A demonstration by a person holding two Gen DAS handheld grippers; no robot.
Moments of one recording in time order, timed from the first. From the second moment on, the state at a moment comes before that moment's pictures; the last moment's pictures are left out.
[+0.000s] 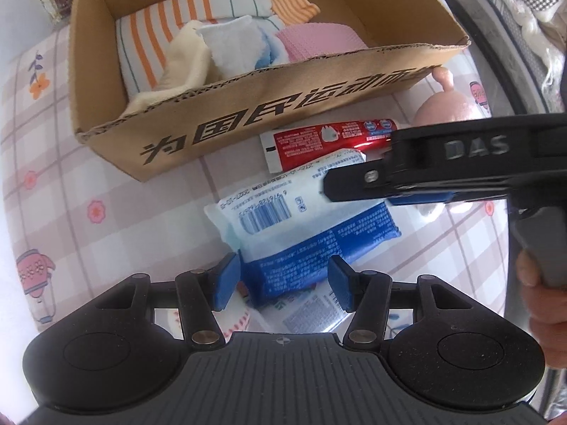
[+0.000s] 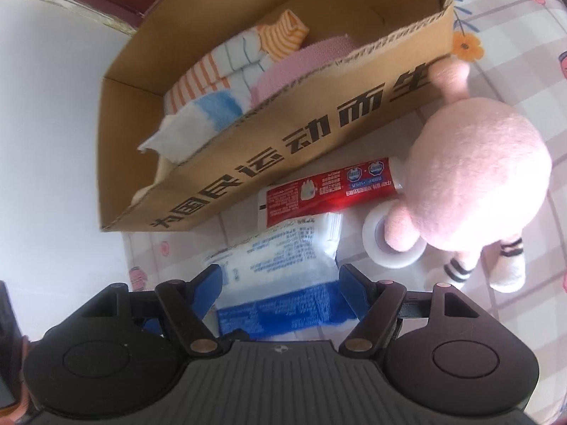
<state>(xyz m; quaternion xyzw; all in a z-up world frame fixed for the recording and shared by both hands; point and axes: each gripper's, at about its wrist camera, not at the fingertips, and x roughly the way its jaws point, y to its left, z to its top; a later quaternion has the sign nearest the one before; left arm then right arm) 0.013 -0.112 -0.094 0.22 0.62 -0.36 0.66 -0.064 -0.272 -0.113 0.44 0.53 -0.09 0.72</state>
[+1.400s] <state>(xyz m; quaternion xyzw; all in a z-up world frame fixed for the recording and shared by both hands) -0.012 -0.133 0.006 0.23 0.56 -0.38 0.70 -0.079 -0.278 -0.076 0.52 0.50 -0.08 0.69</state>
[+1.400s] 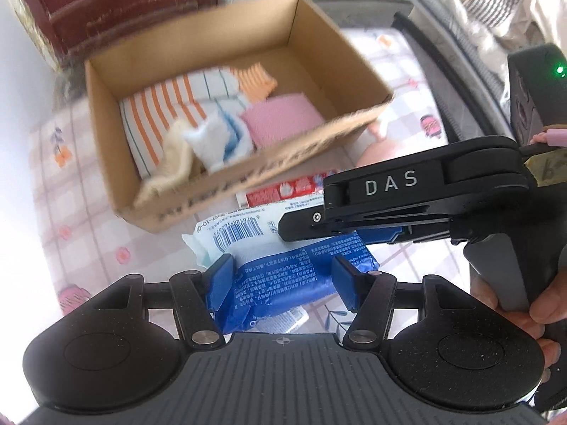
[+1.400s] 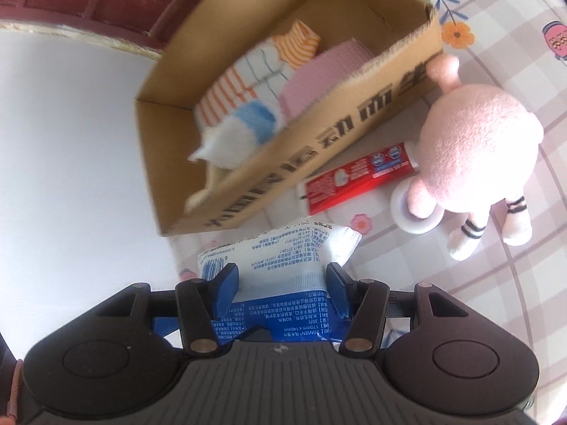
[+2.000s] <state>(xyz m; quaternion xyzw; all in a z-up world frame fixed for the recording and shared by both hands) 0.062 -0.246 0.051 0.33 0.41 -0.49 0.69 -0.043 -0.354 -0.004 0.61 0.33 -0.12 0.71</state>
